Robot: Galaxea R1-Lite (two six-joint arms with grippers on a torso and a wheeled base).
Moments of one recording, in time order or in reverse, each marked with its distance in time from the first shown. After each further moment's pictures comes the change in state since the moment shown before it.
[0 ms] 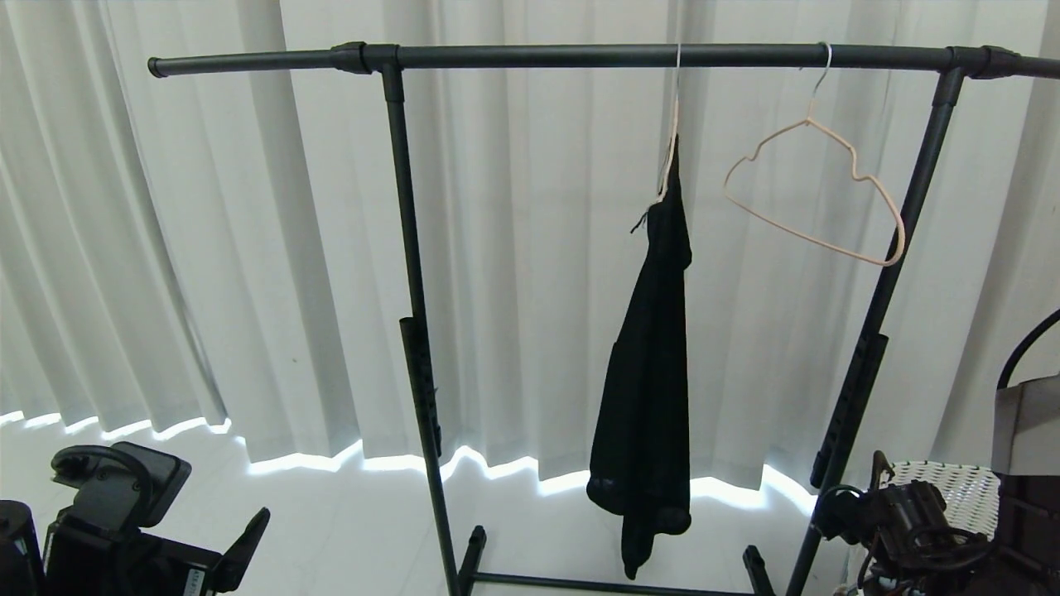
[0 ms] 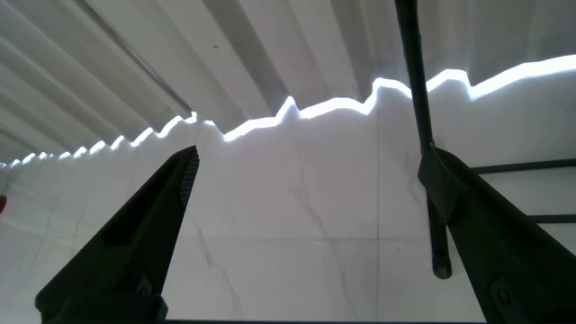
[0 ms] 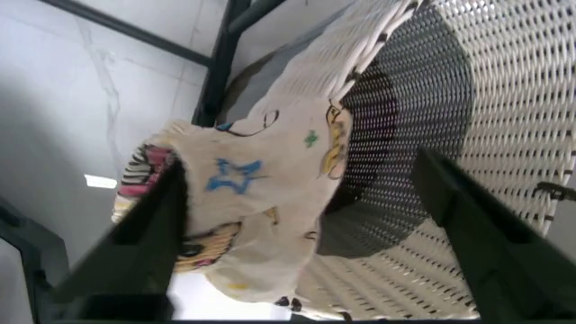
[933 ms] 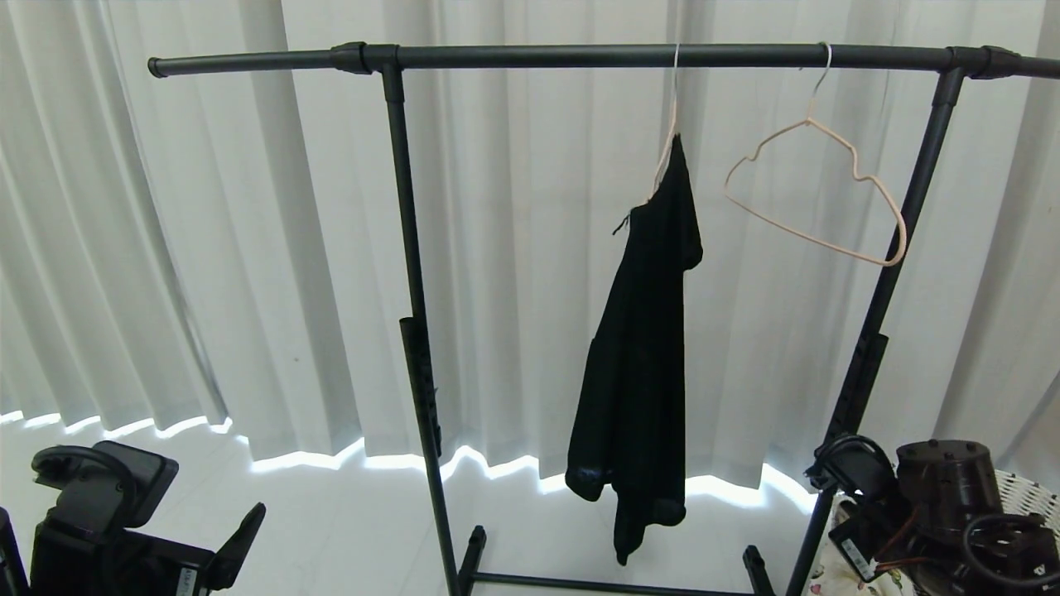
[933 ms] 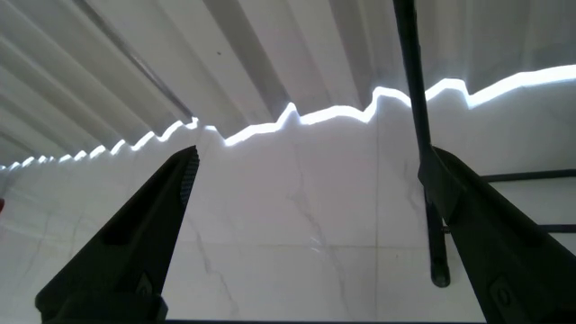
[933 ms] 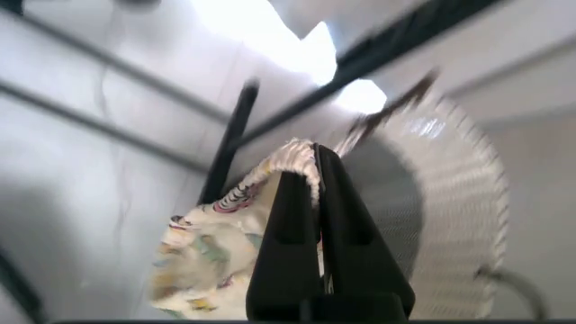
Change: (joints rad) left arm -0.003 -0.036 0.000 0.000 -0.001 -0.003; right arm 0.150 -0.328 0.023 -0.095 0.004 -0.105
